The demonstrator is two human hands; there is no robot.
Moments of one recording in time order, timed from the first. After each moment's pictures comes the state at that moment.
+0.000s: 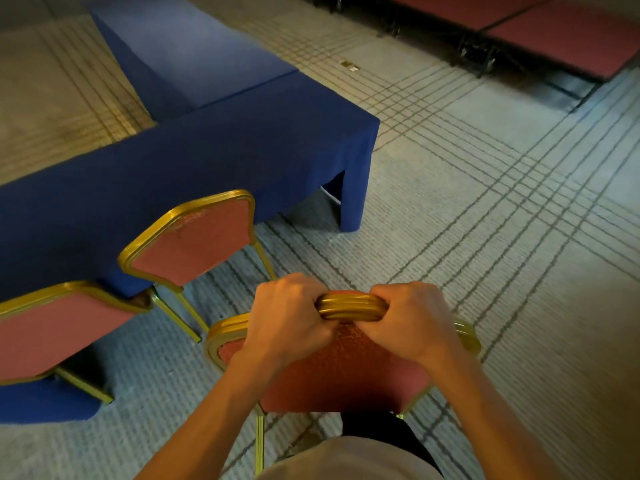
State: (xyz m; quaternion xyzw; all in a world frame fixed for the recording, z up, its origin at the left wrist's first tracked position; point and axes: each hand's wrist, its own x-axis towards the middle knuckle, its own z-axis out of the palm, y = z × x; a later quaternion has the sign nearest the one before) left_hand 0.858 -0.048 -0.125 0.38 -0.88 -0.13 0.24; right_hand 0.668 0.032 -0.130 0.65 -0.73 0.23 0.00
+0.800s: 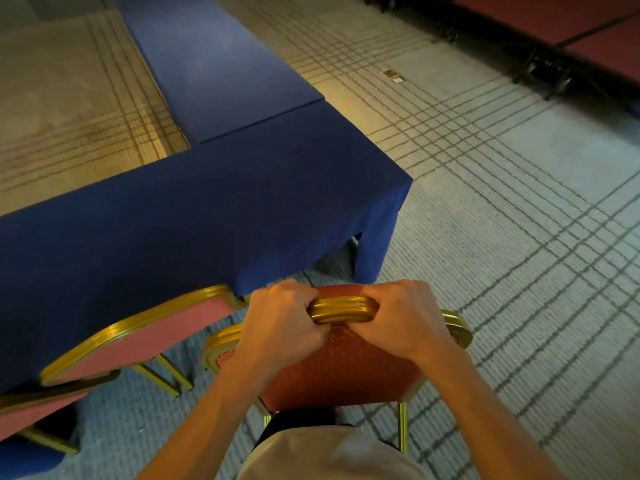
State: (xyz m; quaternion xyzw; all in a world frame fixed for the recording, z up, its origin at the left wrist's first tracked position) left_hand 0.681 -0.362 -0.139 0.49 -0.85 -0.09 0.20; right_hand 0.480 -0.322 -0.143 0.72 -0.66 0.21 -0.03
